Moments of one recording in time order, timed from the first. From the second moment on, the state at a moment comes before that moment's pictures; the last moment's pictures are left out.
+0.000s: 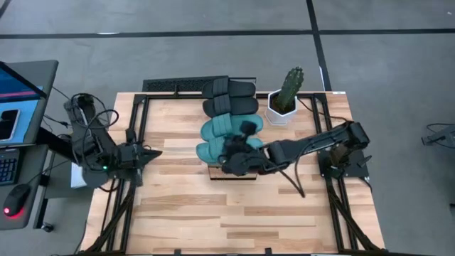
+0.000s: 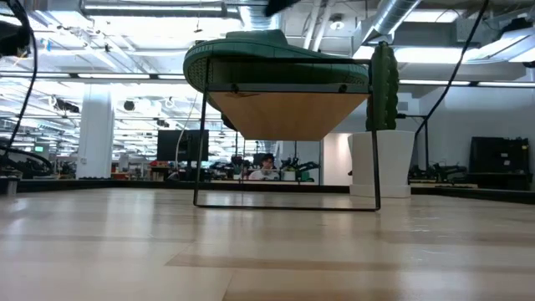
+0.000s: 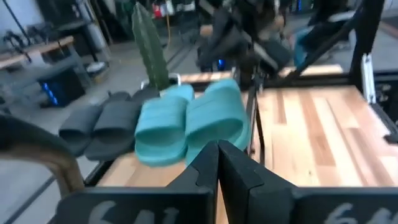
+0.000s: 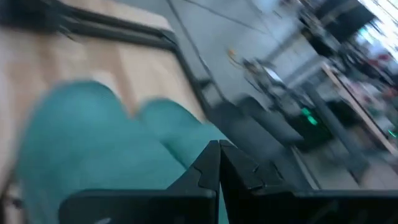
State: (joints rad) left arm -0.98 0.72 0.86 -0.75 -1.21 -0.45; right arm 0.28 1.79 1.65 -0.62 0.93 -0.03
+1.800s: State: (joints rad) left arm 0.31 1.13 0.69 -0.21 0.28 0.41; right arm 0.54 1.69 1.65 -1.22 1.17 0.53
